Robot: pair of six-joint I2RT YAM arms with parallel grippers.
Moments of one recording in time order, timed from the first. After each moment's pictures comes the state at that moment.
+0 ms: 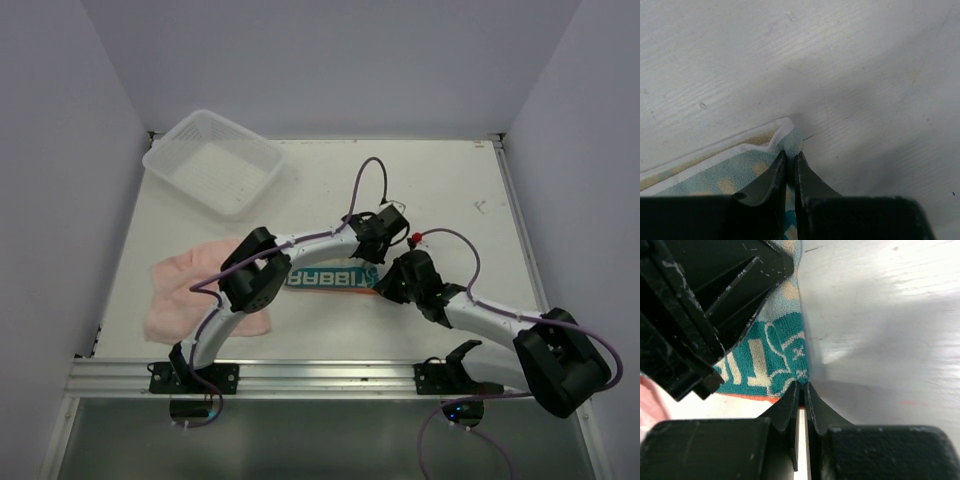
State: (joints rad) left arm -0.98 2.29 1.83 -0.57 -0.27 -0.46; right arm 0.57 1.20 0.33 0.11 0.03 0.88
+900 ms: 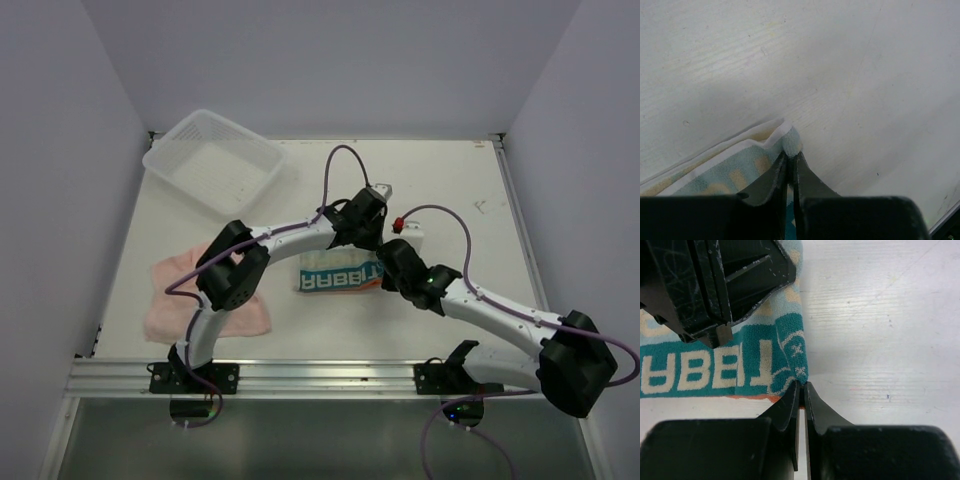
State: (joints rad) left arm -0.88 2.14 1.64 -0.32 0.00 -0.57; right arm 0.76 1.15 0.62 -0.38 0.44 0.69
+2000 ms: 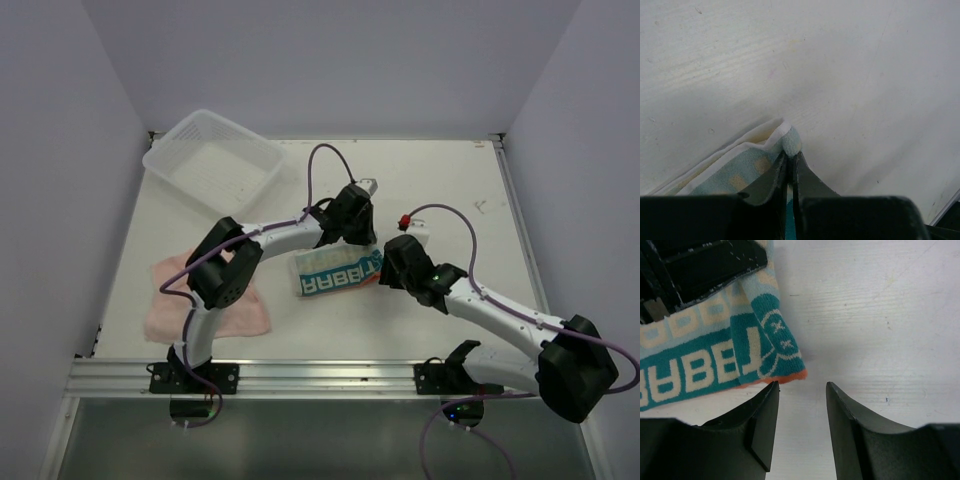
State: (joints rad) left arm -0.82 2.10 1.51 -0.15 0.07 -0.62; right arm 0.70 1.13 0.62 -0.38 0.40 0.67
